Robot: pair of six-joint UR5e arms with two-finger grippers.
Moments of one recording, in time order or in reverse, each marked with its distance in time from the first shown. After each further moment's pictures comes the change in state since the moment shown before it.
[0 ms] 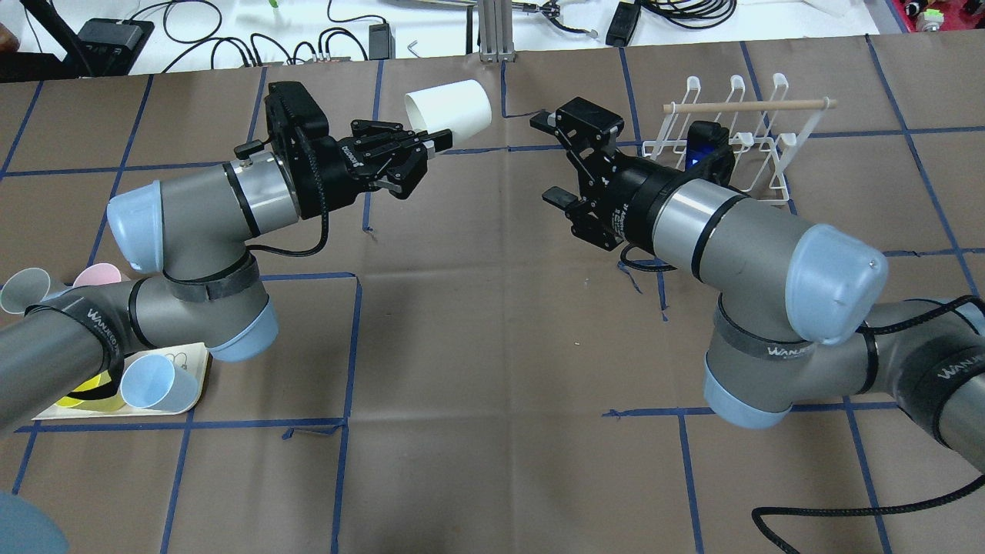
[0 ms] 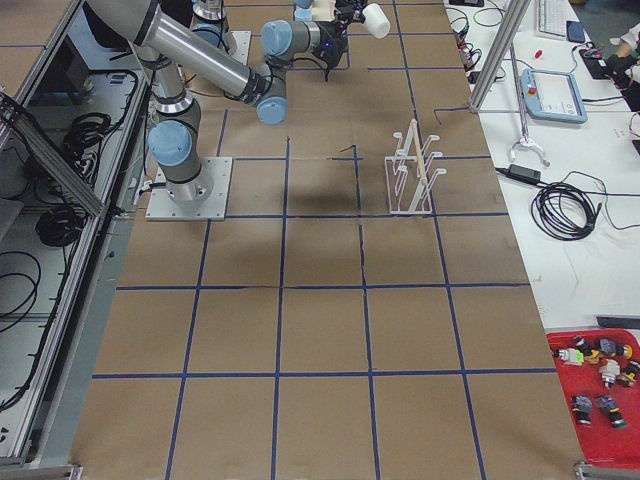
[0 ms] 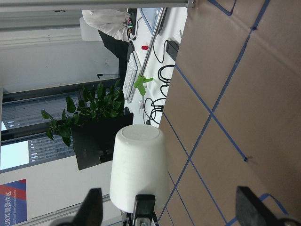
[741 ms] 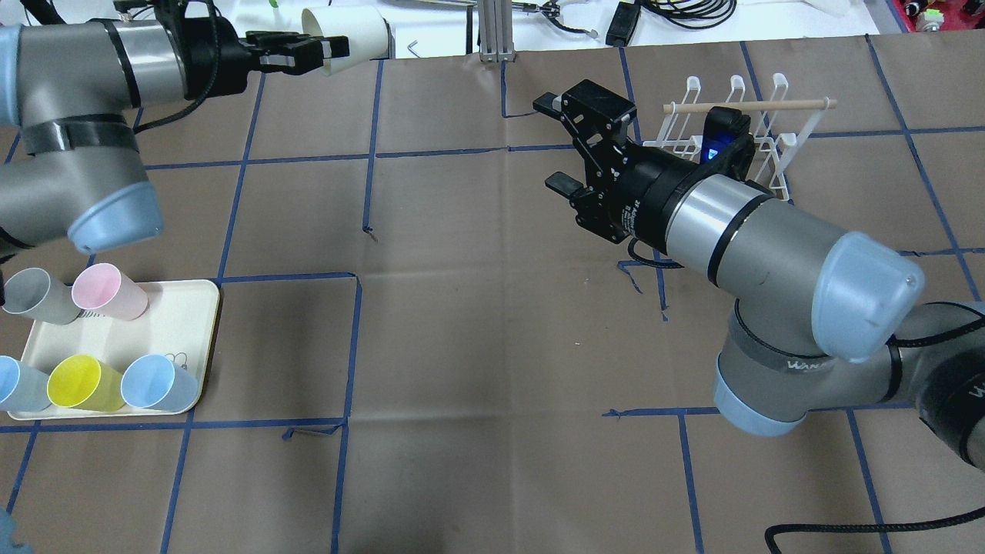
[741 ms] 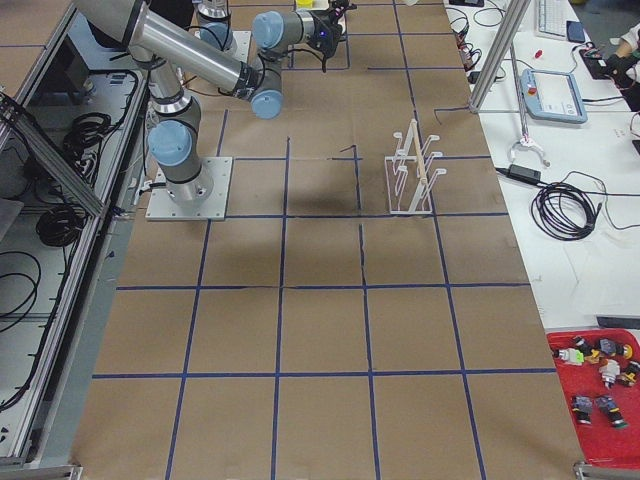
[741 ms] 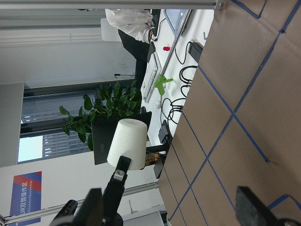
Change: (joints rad) left arm 0.145 0.039 0.251 -0.642 0.044 0.203; right arm -0.004 -0.088 0.004 -0.002 0.008 -0.003
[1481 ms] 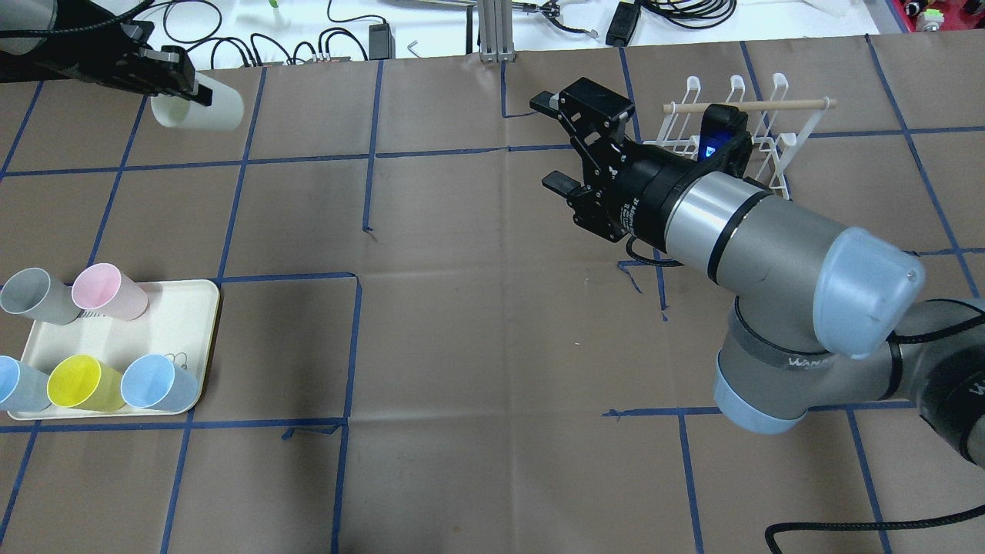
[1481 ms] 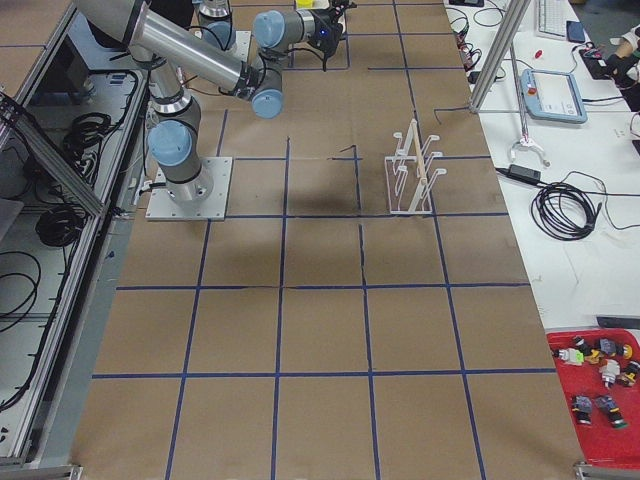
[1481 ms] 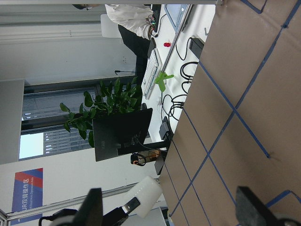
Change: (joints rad) left arm 0.098 0.086 0.330 -0.842 0.542 -0.003; right arm 0.000 0.000 -0.004 0.002 0.014 0.007
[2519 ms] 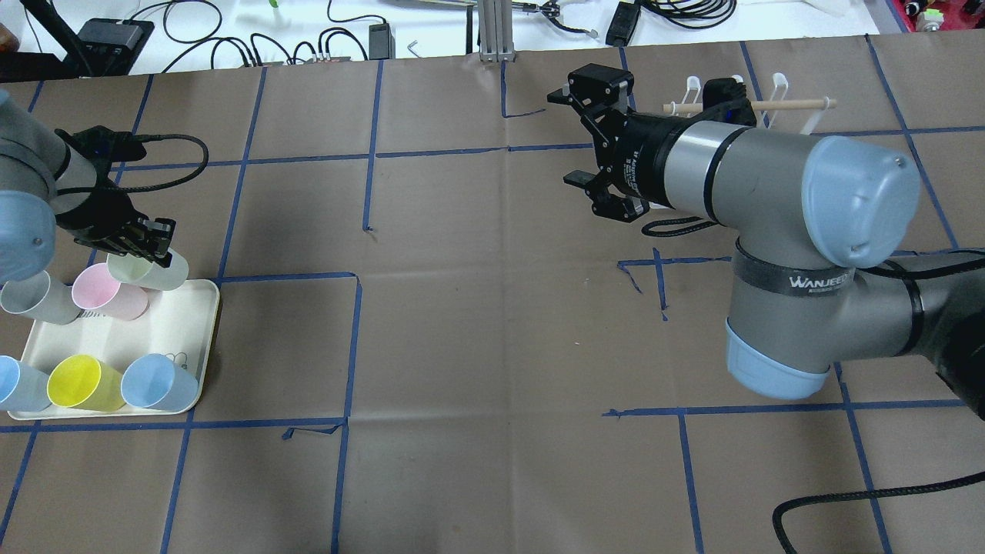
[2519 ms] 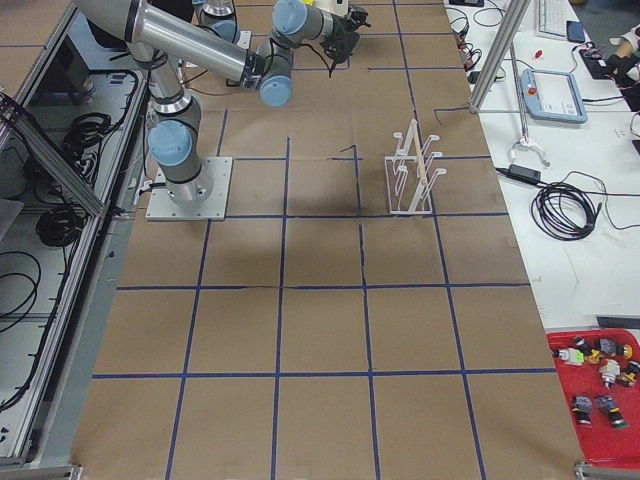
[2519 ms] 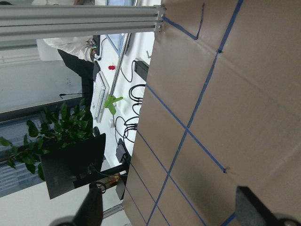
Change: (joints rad) left arm 0.101 0.021 -0.266 -0.018 0.530 -0.004; right arm -0.002 0.000 -0.106 0.331 -0.093 -0.030
